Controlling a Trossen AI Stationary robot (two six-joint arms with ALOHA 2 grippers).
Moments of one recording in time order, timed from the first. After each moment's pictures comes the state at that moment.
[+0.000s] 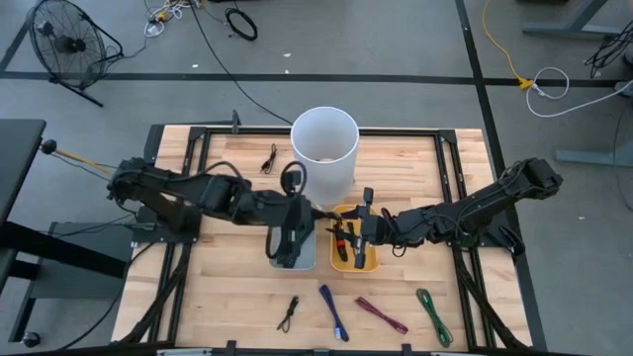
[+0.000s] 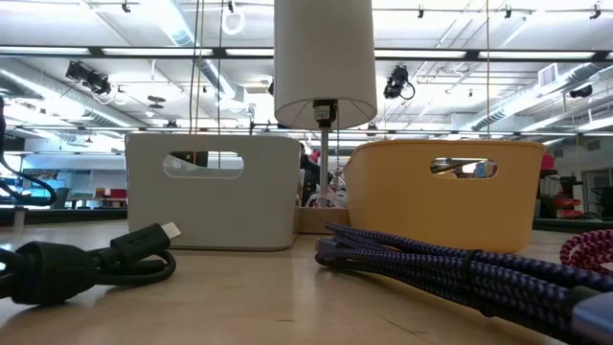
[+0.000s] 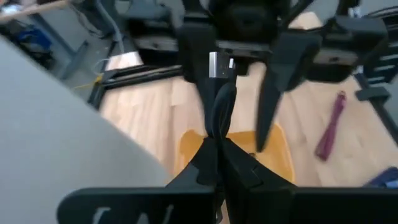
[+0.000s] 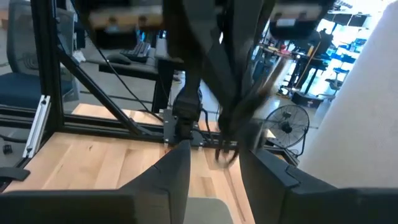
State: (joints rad) left arm -0.28 1.57 1.67 -0.65 -0.39 0.04; right arm 0.39 1.39 0.97 0.34 0.53 -0.18
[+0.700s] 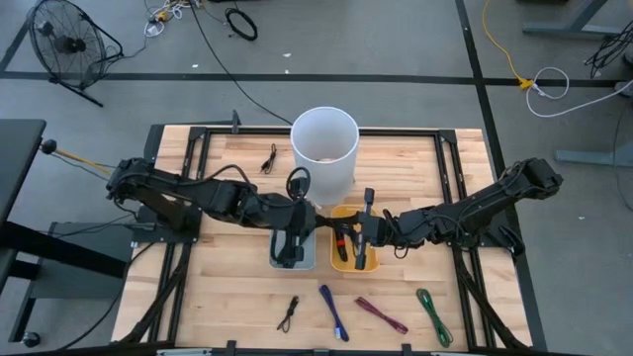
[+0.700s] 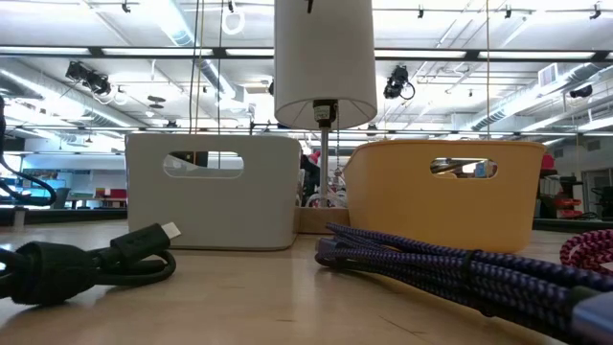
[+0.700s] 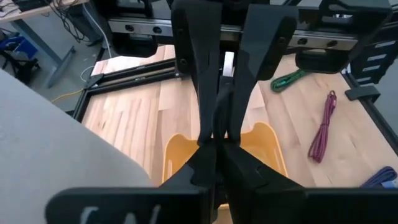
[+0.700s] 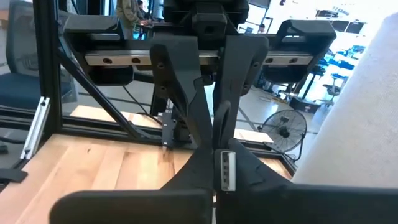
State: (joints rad) left arm -0.28 1.55 1.55 -0.51 -0.33 0.06; right arm 0.39 1.39 0.97 0.35 0.54 -0.21
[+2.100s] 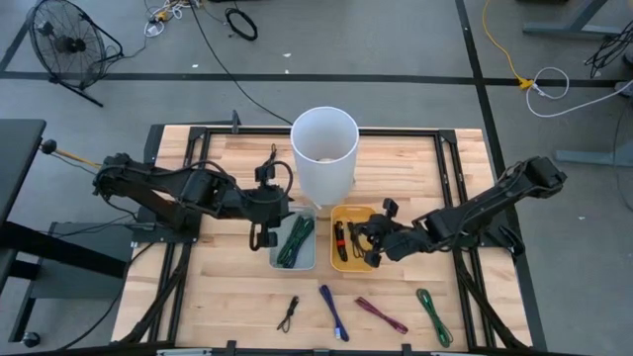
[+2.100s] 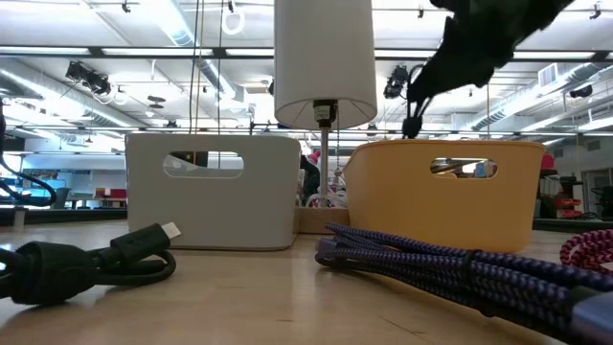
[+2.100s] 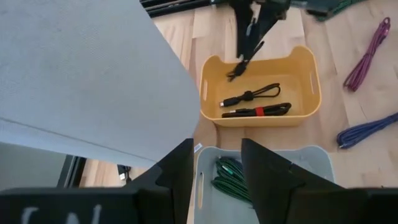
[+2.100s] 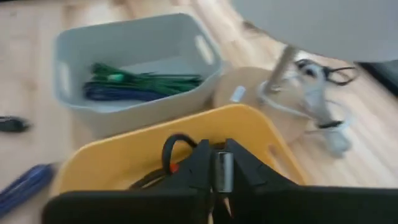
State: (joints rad) left arm -0.28 1.42 1.55 -0.91 -0.46 -0.06; right arm 0.43 1.34 0.82 -0.27 0.66 0.48
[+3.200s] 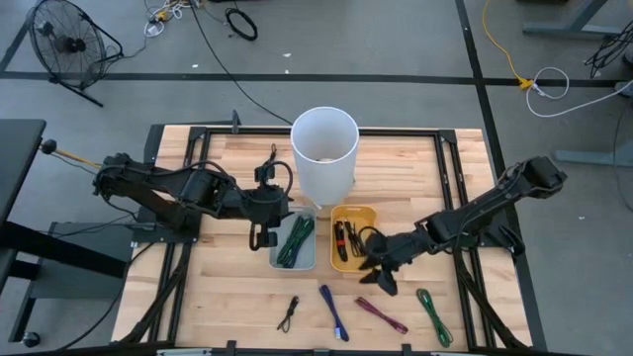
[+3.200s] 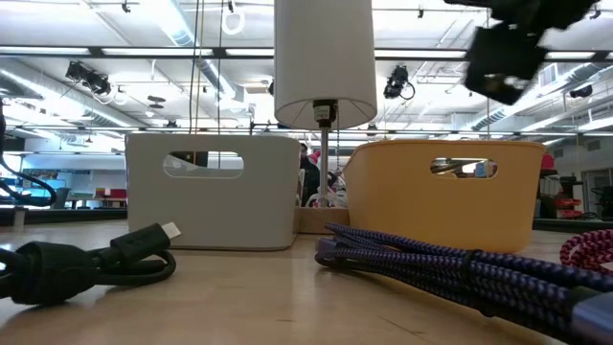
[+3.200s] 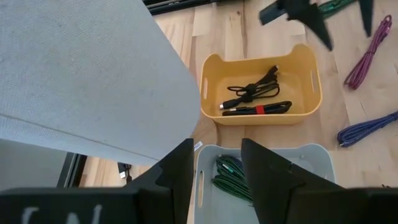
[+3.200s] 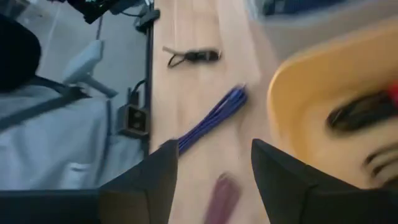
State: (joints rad) left arm -0.28 1.42 1.55 -0.92 -0.46 -0.07; right arm 0.46 1.34 0.79 -0.11 -0.04 0.79
